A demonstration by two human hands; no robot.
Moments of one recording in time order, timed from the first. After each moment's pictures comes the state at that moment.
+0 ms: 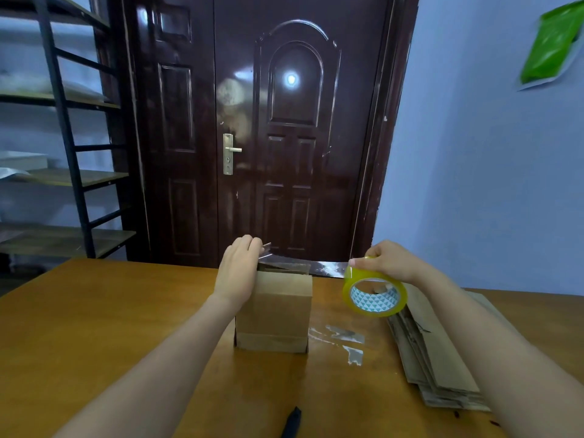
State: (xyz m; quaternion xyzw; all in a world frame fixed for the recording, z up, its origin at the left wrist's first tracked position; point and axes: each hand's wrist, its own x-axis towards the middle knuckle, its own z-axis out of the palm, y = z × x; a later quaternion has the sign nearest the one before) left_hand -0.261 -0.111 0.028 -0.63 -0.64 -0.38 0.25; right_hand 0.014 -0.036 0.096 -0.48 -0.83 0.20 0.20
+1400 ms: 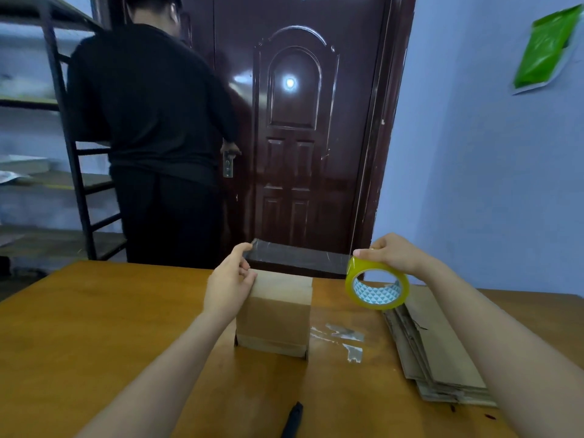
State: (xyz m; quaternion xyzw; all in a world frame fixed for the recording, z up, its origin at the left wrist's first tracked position) left_hand -0.263 -0.148 0.016 -0.58 -0.65 -0.49 0.05; right_hand 0.021 -0.040 0.109 -0.47 -0.82 0.23 0.23
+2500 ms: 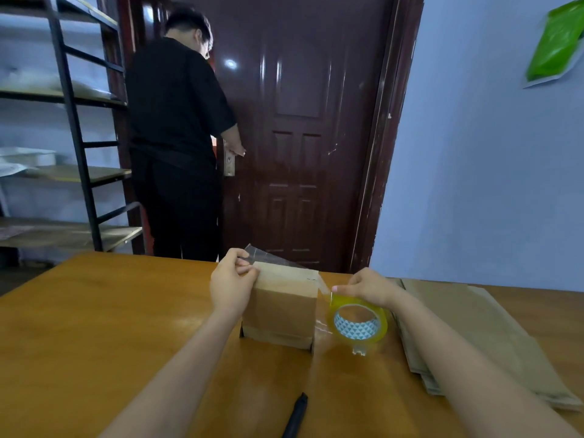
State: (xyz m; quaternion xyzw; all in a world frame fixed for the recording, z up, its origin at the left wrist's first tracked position) left_hand -0.259 -0.149 0.003 -0.46 -0.65 -0.60 -0.05; right_hand -0.012 -0.044 0.033 -0.48 -0.82 0.27 0.15
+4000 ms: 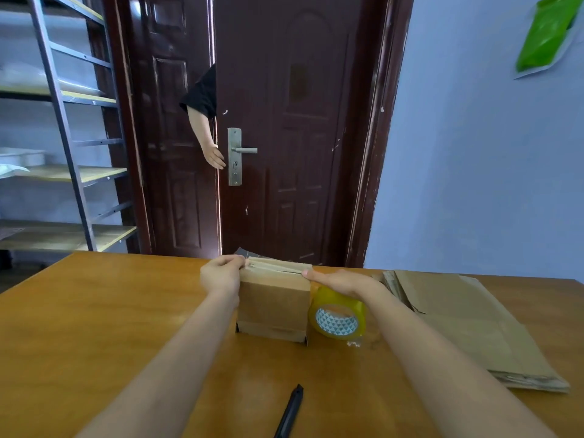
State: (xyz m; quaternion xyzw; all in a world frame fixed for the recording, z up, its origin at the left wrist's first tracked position) left_hand -0.244 -0.151 0.030 -0.18 -0.62 -0.71 -0.27; right_hand -0.053 -0.072 0.043 -0.57 -0.75 0.32 0.03
